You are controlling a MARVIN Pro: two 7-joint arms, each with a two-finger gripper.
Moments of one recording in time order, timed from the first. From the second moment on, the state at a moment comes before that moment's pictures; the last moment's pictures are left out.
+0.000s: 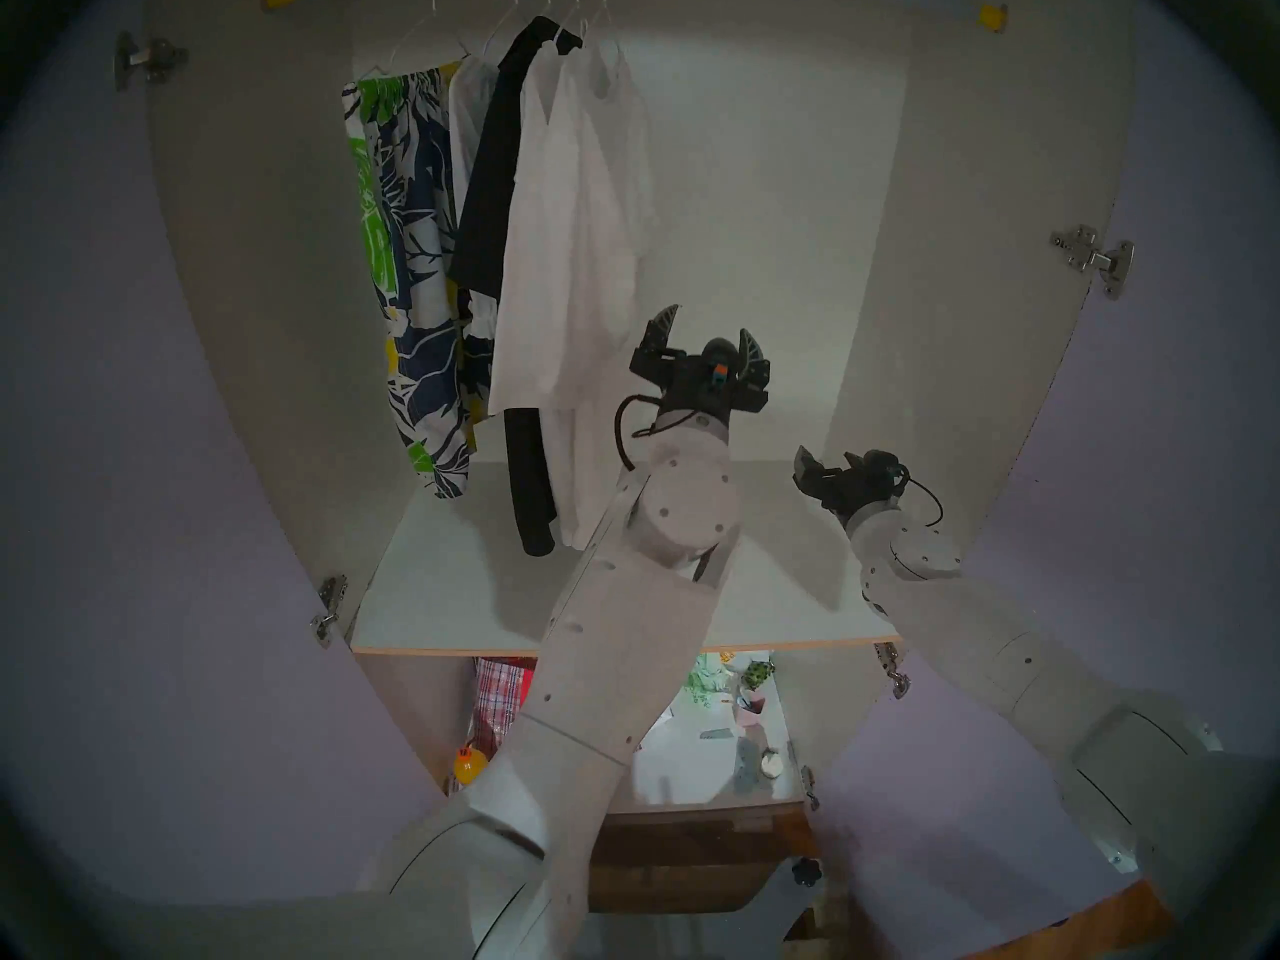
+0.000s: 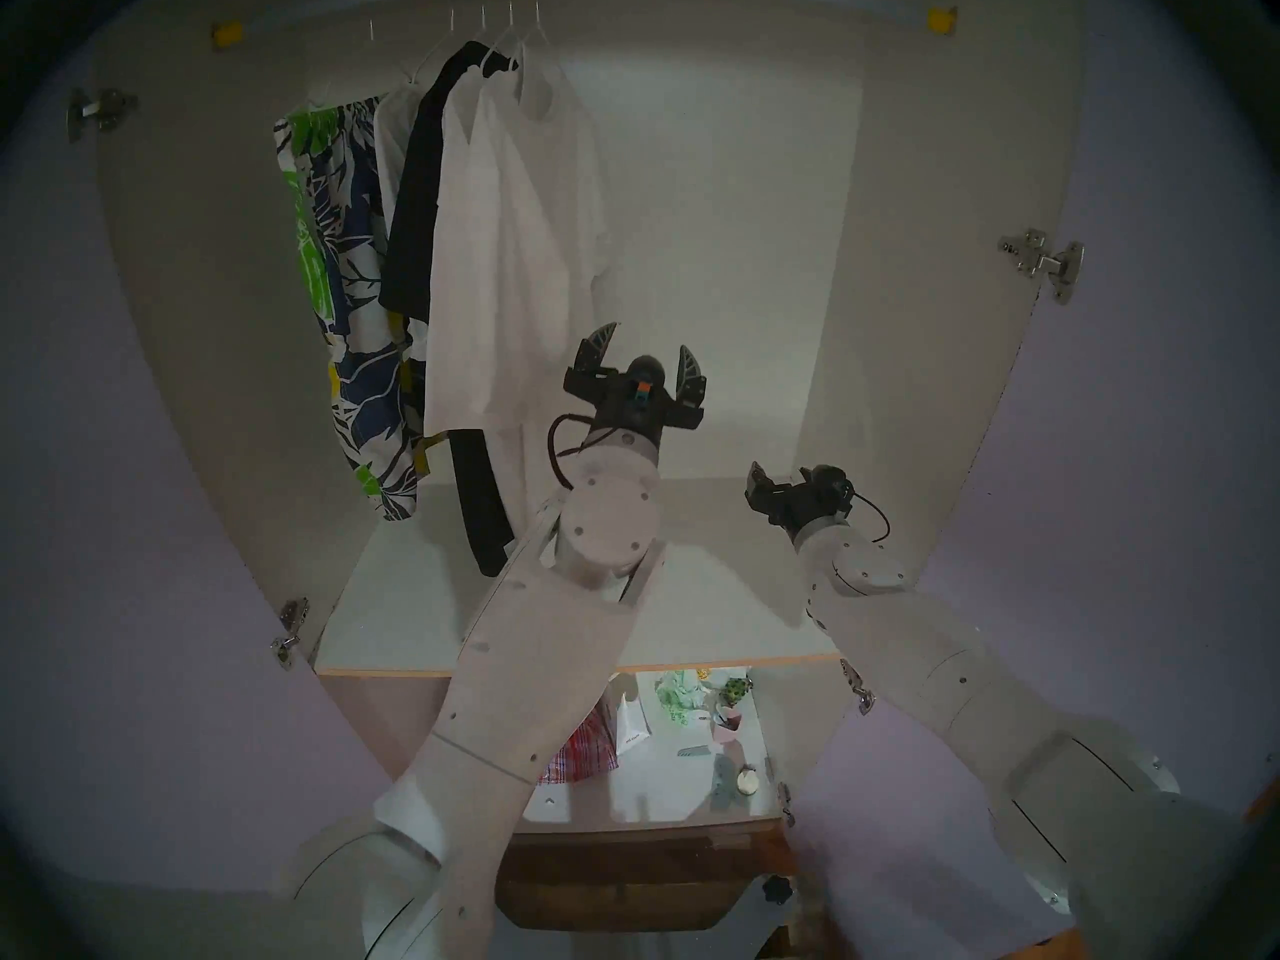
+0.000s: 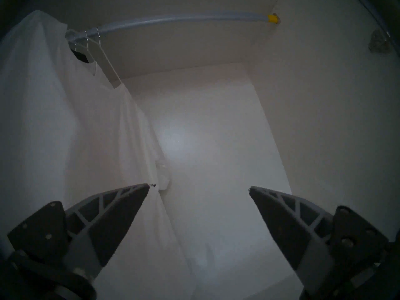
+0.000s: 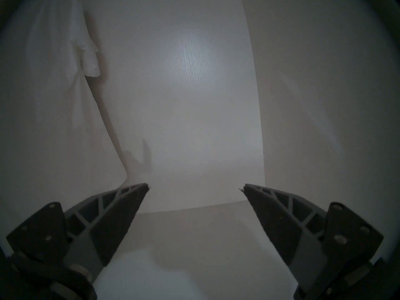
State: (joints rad) left arm 1.06 -1.89 -1.24 -1.33 0.56 0.00 0.27; right arm -0.97 -1.02 0.89 -1.04 0.95 -0.25 -0.09
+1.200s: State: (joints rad) left arm 0.46 -1.91 -1.56 -0.72 0.83 0.03 0.44; right arm -0.97 -1.02 0.89 -1.03 0.95 -0.25 -0.09
